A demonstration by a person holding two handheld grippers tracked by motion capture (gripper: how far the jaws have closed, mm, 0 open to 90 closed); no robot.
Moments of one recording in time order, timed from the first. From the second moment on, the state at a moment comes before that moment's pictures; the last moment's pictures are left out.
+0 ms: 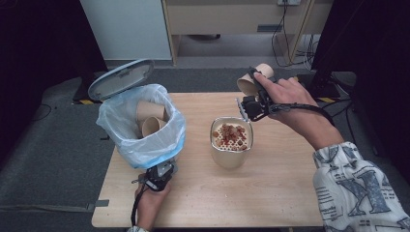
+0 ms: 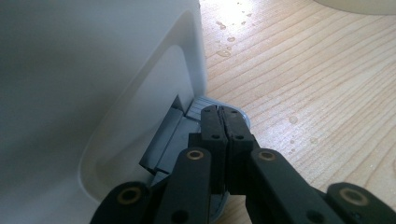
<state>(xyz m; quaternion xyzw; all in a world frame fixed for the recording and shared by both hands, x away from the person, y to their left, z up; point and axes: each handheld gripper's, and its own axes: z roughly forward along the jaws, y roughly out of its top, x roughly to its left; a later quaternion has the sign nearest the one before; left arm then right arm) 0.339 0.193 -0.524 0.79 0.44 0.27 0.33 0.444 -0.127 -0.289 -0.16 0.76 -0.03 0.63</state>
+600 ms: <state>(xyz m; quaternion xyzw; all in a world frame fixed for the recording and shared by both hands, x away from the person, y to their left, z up) 0.339 0.193 -0.524 0.79 0.44 0.27 0.33 0.450 -0.139 -0.306 -0.12 0.79 0.01 0.60</state>
